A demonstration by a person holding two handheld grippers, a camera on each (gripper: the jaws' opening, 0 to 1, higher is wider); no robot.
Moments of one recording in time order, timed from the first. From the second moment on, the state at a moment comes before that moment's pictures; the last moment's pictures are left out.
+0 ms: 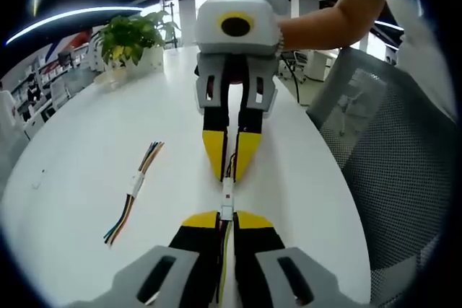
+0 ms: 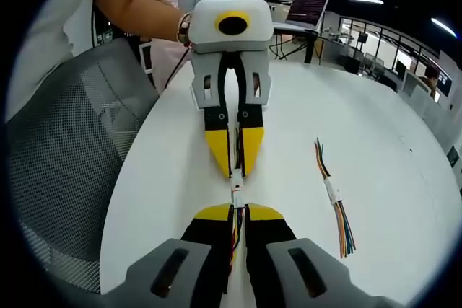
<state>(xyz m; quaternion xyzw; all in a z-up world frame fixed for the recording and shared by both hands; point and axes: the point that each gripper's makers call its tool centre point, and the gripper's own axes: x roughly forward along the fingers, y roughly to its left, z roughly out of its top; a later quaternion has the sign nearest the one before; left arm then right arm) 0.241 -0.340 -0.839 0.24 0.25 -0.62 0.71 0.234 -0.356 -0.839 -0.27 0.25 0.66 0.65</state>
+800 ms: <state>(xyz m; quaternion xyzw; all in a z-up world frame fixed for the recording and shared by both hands) 0.241 -0.338 -0.840 0.25 0.25 -0.61 0.71 0.236 -0.353 -0.839 -0.28 0.25 0.66 0.65</state>
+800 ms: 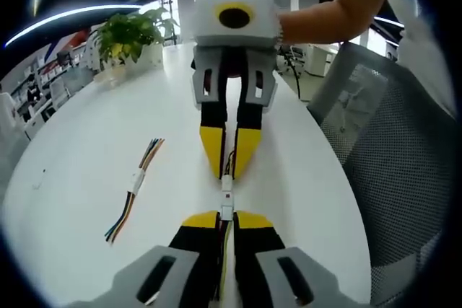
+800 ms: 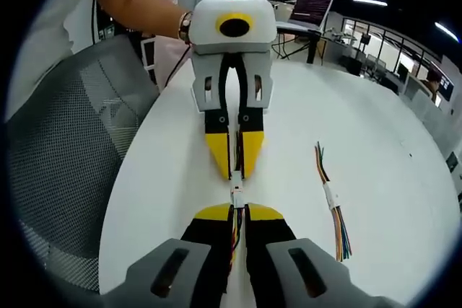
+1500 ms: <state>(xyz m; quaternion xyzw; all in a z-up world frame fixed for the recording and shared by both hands) 0.243 -0.337 -0.841 0.25 0.25 -0.61 0.71 0.236 -0.351 -0.839 -0.28 0.25 0.66 0.65</state>
